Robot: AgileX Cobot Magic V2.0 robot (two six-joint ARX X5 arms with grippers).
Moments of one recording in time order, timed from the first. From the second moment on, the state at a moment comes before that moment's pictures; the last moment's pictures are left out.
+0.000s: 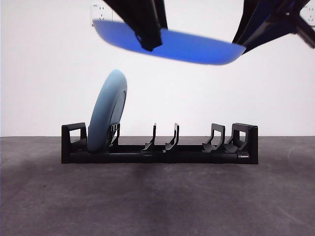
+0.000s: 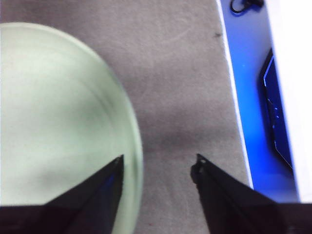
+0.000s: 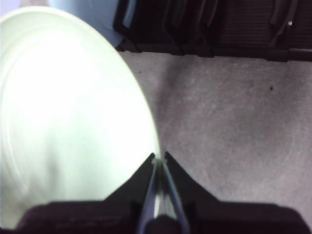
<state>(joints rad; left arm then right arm) -1.16 1.39 1.28 -0.91 -0.21 0.65 0.37 1.24 1.10 -0.72 -0.44 0.32</state>
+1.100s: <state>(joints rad) -1.17 1.39 1.29 -0.83 -0.24 0.66 0.35 1.13 1.10 -0.71 -0.42 0.30</state>
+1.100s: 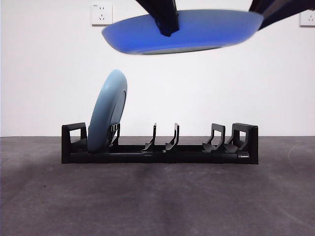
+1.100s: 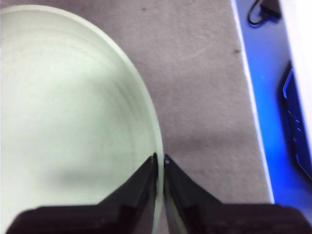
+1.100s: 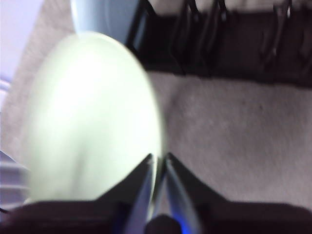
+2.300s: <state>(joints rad) -0.70 1.43 1.29 0.07 0.31 0.04 0.27 0.66 1.10 -0.20 -0.28 0.36</state>
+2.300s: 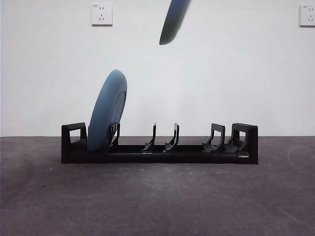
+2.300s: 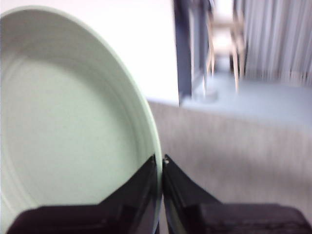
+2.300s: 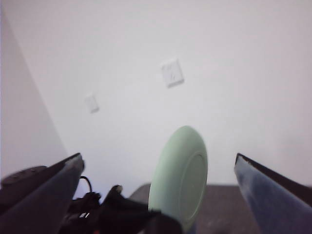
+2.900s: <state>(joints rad) -0.56 1.71 1.29 0.44 0.42 -0.47 0.27 0.66 1.10 -0.24 -0.28 0.33</state>
